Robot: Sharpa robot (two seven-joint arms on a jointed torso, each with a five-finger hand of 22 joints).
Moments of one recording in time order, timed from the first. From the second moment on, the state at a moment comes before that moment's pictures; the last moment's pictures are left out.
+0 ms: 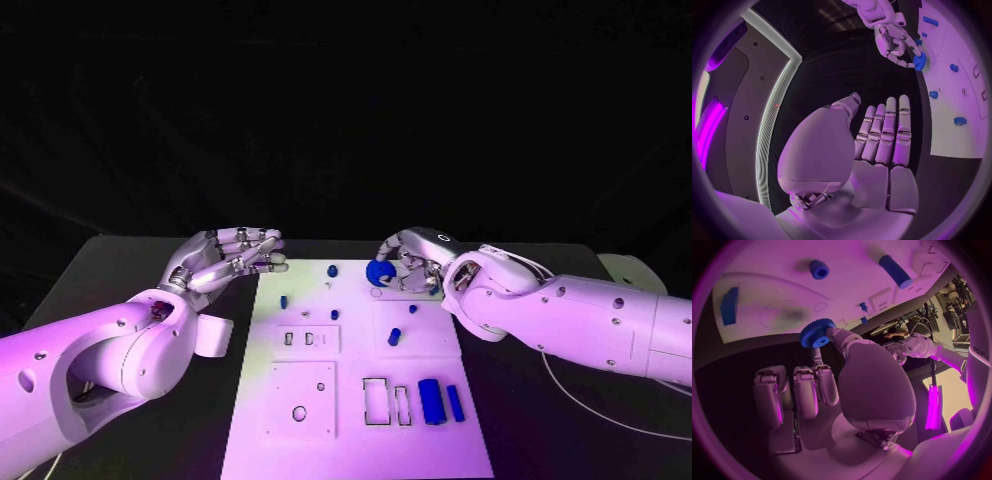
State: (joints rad) left arm 1.22 -0.96 -0.01 1.71 -0.09 -0.38 0.45; left_hand 1.46 -0.16 0.38 0.20 0.05 0.87 0.22 0.26 0.16 1.00 0.18 0.10 0.07 1.00 0.13 0.31 0.25 0.17 0.96 0.23 0.29 0.10; right arm 1.29 -0.79 -0.11 1.46 -1.44 -0.48 -0.11; right_hand 1.33 -0.21 0.47 0.14 0.29 0.91 0.16 0.28 0.44 1.46 0.06 1.46 1.31 1.47 -0.01 1.55 1.31 0.01 1.47 0.10 1.57 1.31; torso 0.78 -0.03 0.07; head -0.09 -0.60
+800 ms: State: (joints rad) left arm 1.22 -0.95 -0.01 1.71 -0.09 -0.38 0.44; left_hand 1.46 -0.16 0.38 0.20 0.05 0.87 0.22 0.26 0.16 1.00 0.18 0.10 0.07 1.00 0.13 0.30 0.25 0.17 0.96 0.23 0.29 0.10; right arm 1.27 -0.58 -0.12 1.38 -1.64 -0.51 -0.17; right_hand 1.32 -0.21 0.48 0.14 0.29 0.91 0.16 0.28 0.44 1.47 0.05 1.46 1.31 1.47 -0.01 1.55 1.31 0.01 1.46 0.09 1.57 1.31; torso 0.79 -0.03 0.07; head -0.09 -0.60
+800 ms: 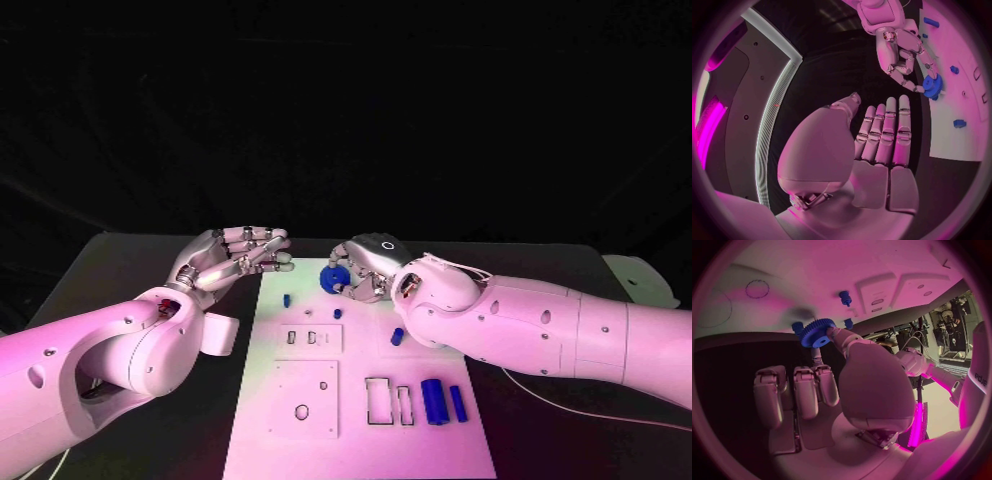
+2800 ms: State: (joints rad) left arm 1.22 -0.94 -0.01 1.70 -0.09 -0.38 0.44; left_hand 1.46 -0.17 0.39 0.19 0.05 0.87 0.22 0.26 0.16 1.01 0.18 0.09 0.07 1.00 0.13 0.30 0.25 0.17 0.95 0.23 0.29 0.10; right arm 1.26 -0.52 -0.13 1.29 -1.63 -0.45 -0.18; right_hand 1.20 -0.16 0.24 0.29 0.18 0.85 0.17 0.18 0.41 1.46 0.09 1.43 1.31 1.47 0.02 1.56 1.31 0.01 1.47 0.12 1.57 1.31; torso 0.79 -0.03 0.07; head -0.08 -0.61
